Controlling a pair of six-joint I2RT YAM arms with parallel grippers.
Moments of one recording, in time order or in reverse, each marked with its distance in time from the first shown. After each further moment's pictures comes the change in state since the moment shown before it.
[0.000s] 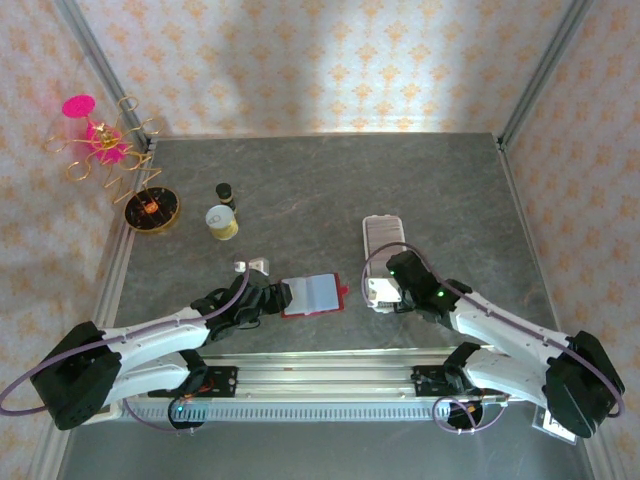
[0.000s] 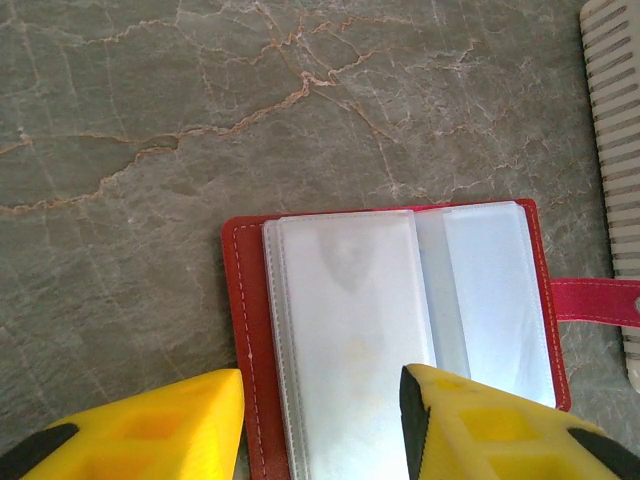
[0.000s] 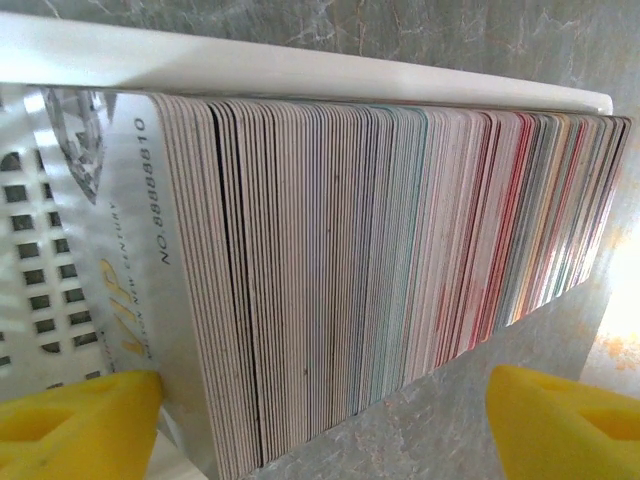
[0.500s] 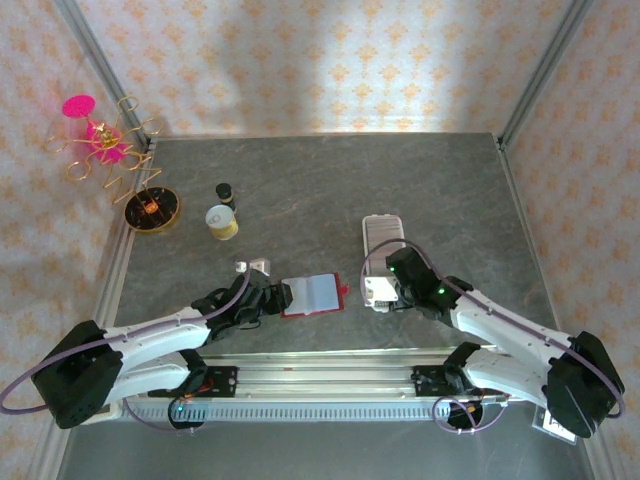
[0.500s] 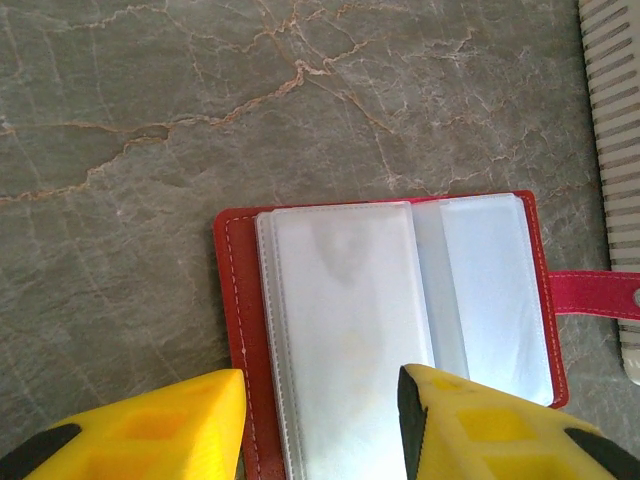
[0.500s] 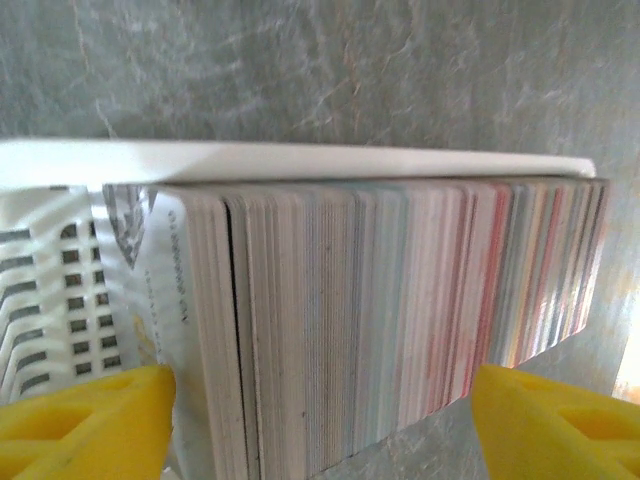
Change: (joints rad) left arm 0.000 0.009 0.000 0.006 0.015 0.000; right arm -0.003 0.000 0.042 -0.016 -0.120 0.012
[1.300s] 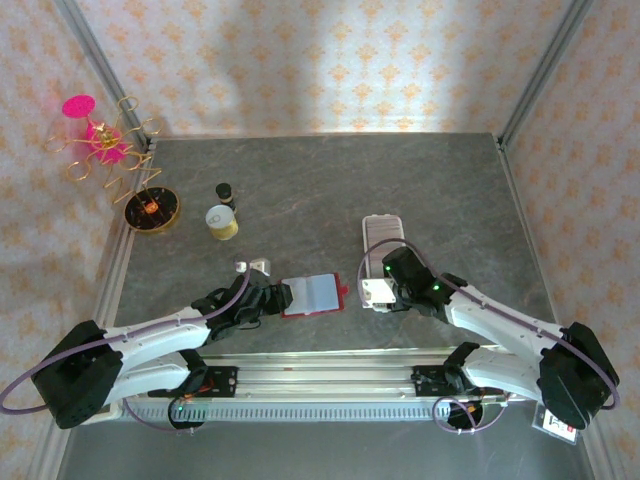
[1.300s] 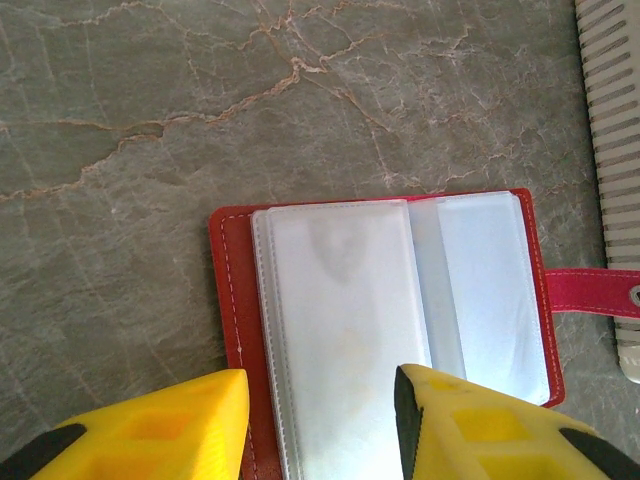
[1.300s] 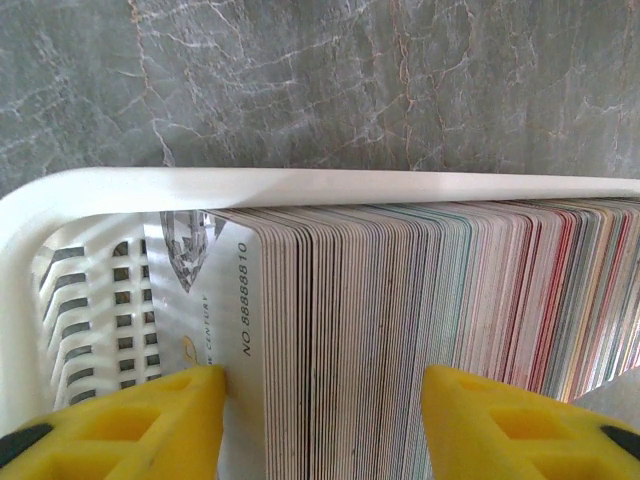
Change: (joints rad) left arm 0.000 0.000 0.000 0.001 0.006 -0.001; right arm 0.000 0.058 0.008 -0.022 -0.033 0.007
